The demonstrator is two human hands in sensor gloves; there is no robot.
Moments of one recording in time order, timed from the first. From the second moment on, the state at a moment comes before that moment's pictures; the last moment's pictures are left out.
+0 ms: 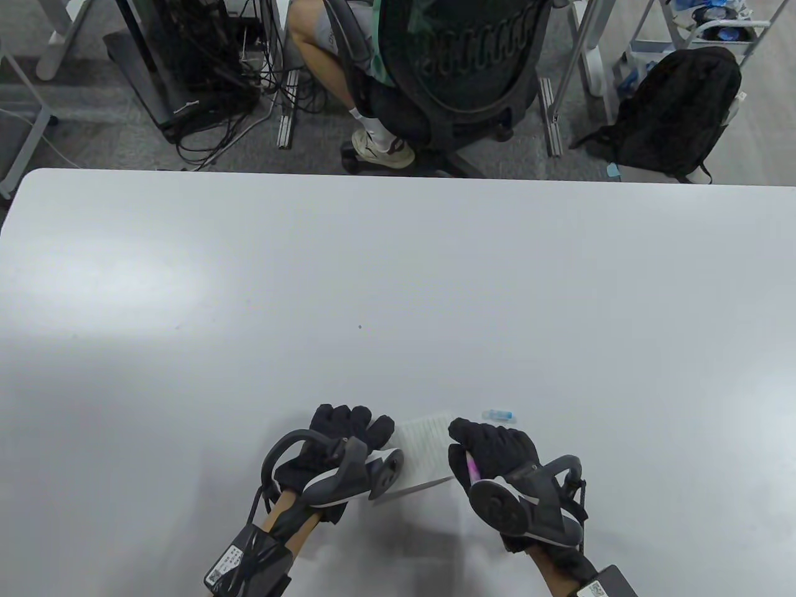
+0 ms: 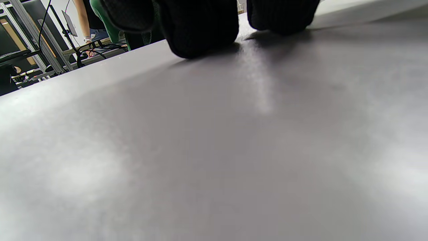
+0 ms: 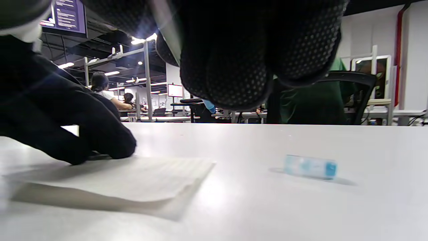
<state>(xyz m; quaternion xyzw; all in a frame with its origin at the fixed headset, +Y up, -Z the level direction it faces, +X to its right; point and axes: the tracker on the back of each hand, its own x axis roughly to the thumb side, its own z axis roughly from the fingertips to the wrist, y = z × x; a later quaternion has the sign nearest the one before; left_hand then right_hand) -0.089 -0.738 -0.161 -0.09 -0.21 -0.15 0.96 0.116 -0.687 -0.125 0.23 -0.09 0.97 0.07</state>
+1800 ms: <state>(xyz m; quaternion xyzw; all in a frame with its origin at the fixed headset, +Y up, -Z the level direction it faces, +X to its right) -0.094 -0.742 -0.169 -0.12 -0.20 -0.06 0.97 0.060 -0.721 -0.142 0.35 0.13 0.90 0.21</state>
